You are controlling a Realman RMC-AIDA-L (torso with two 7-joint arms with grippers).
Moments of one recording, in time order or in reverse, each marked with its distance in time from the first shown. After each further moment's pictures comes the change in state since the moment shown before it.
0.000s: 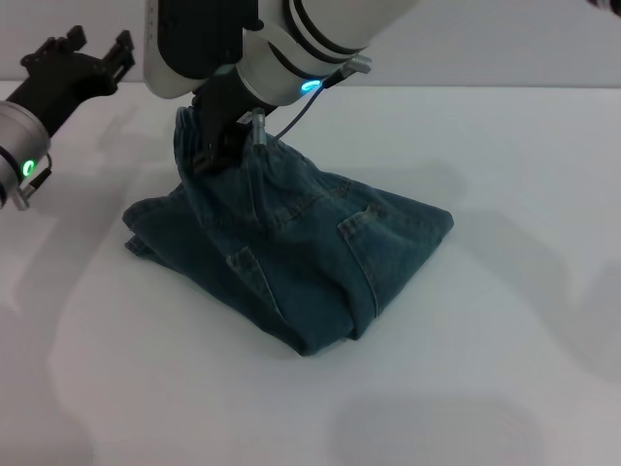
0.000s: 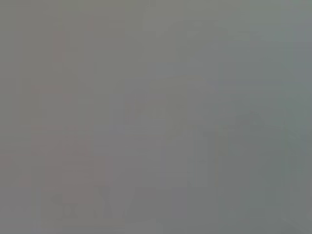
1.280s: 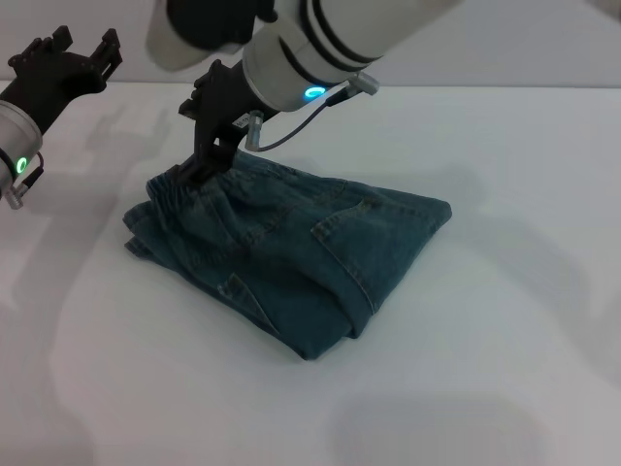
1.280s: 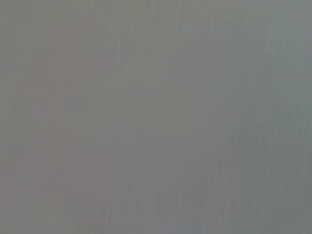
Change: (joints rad) left arm 0.002 0.002 -0.002 0.009 -0.054 -0.047 0.016; right arm -0.114 -0.010 0.010 -0.152 0.022 -0.024 0.159
